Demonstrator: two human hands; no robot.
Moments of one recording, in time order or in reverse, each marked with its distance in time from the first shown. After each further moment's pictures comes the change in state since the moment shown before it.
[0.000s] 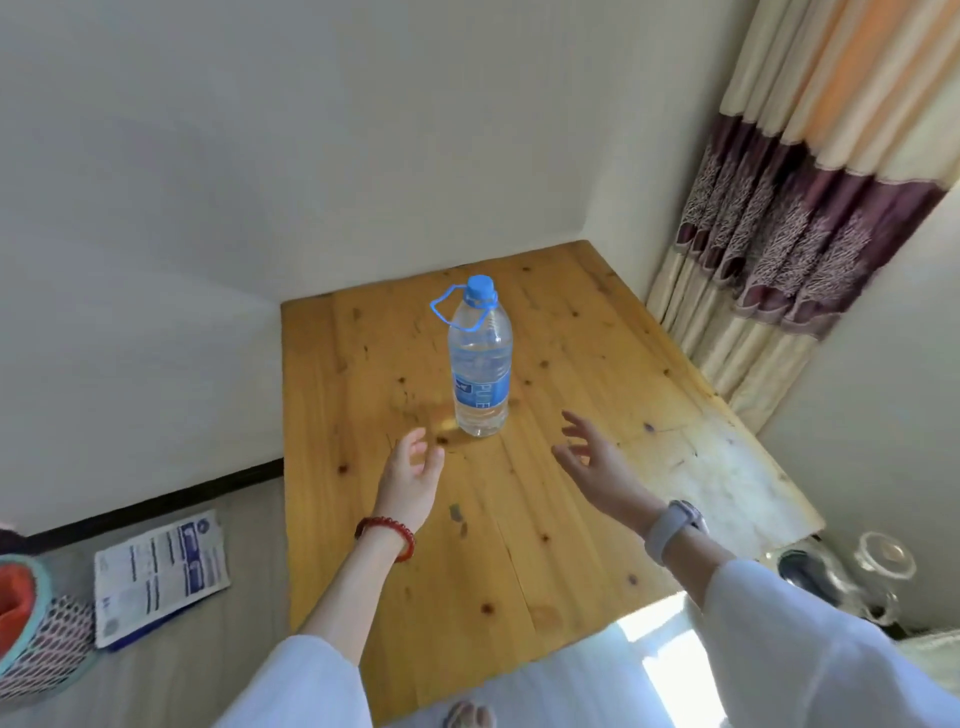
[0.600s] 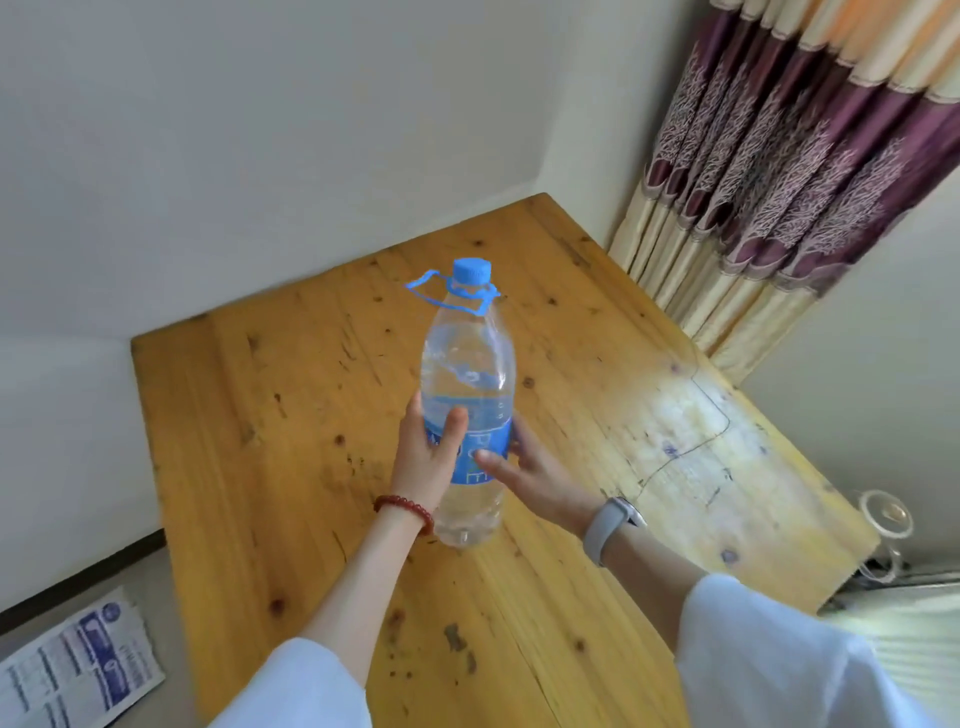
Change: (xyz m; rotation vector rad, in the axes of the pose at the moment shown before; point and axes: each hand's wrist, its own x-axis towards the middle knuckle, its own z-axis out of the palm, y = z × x) left_hand 0.210 0.008 0.063 -0.262 -0.243 0.131; right_hand 0.179 0.010 0.062 0.399 -0.081 0.011
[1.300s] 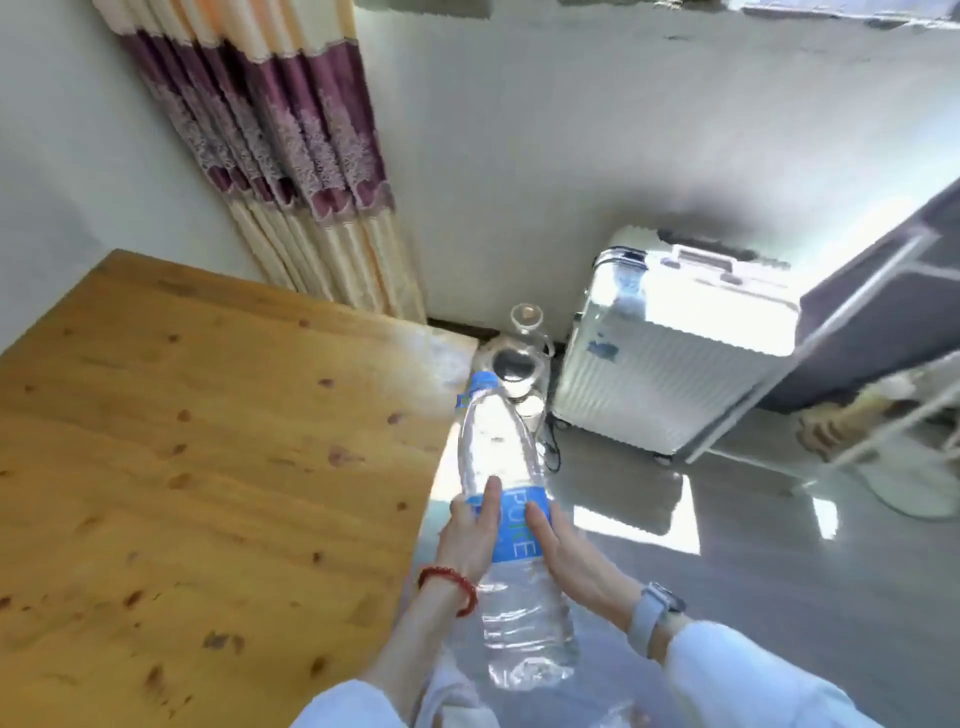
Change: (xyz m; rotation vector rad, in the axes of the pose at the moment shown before) left_hand -0.286 0.026 0.241 0.498 -0.804 -0.339; right_hand -0.413 0.058 -0.057 0.130 0.729 0.583
